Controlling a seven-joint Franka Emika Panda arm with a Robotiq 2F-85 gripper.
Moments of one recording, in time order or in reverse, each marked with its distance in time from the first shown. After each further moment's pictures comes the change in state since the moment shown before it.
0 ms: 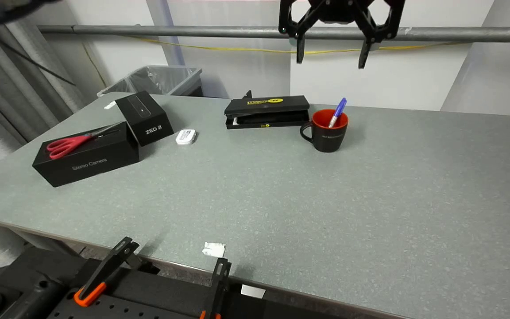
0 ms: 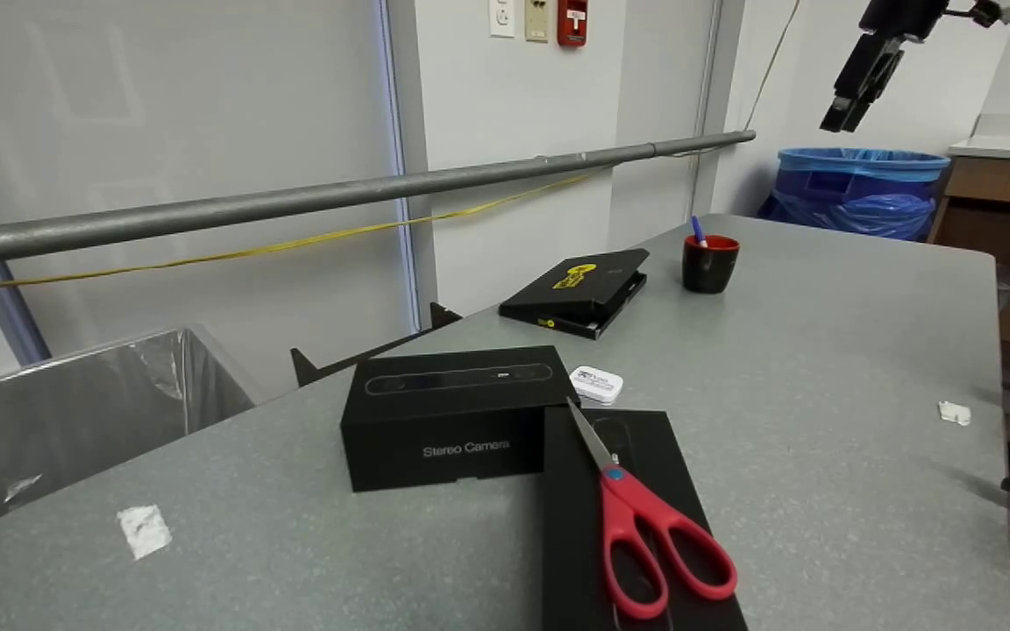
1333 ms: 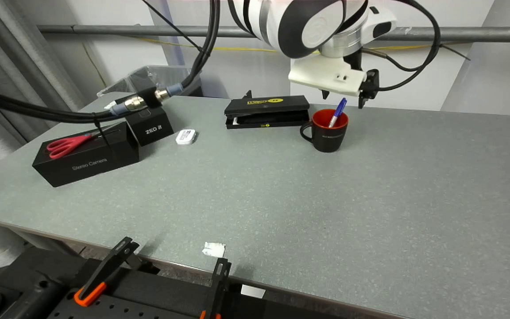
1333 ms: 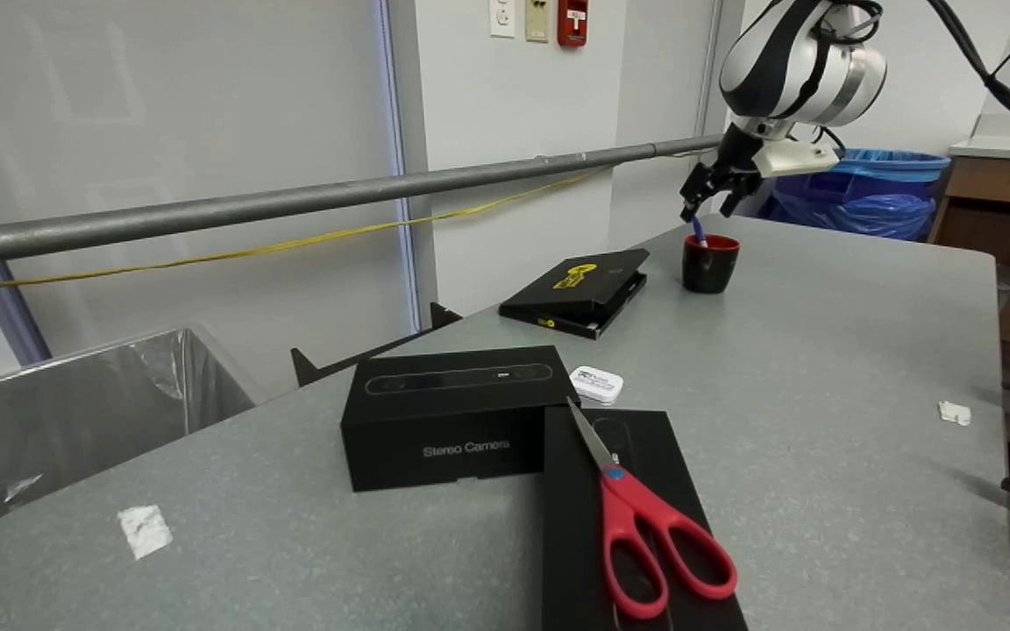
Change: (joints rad) arm -0.013 0.710 0.147 0.397 0.383 0.503 0.171
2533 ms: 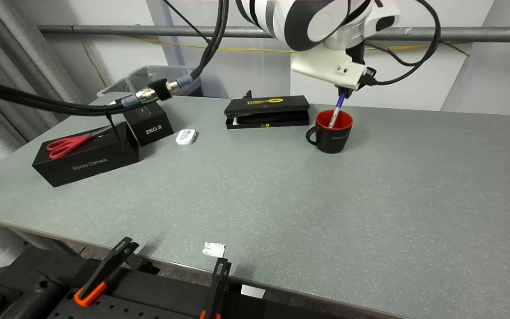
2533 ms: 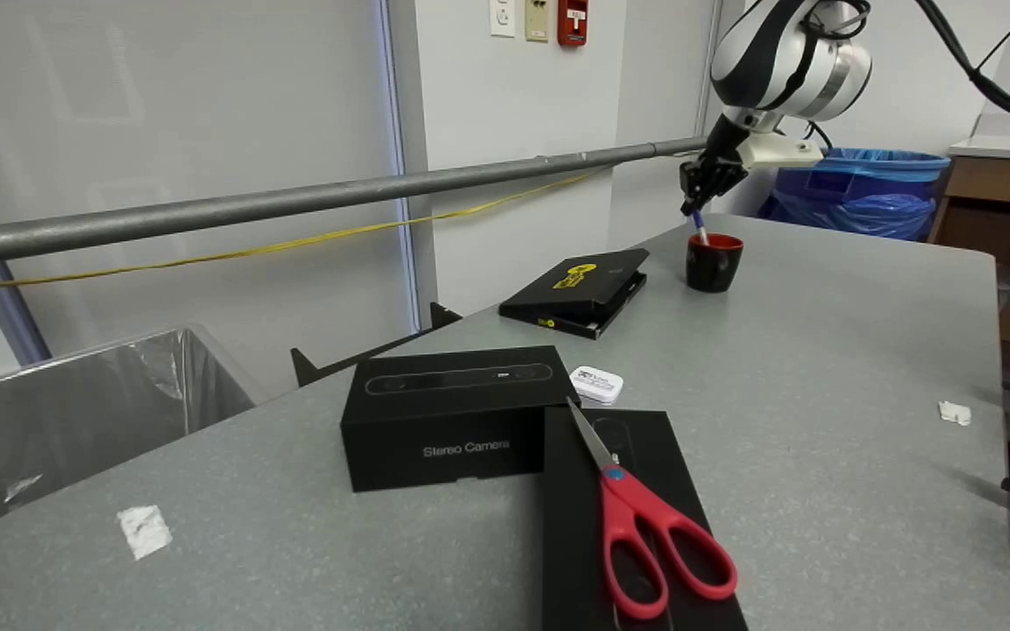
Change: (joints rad) arm -0.060 0.012 0.064 0.063 0.004 -0.001 0.041
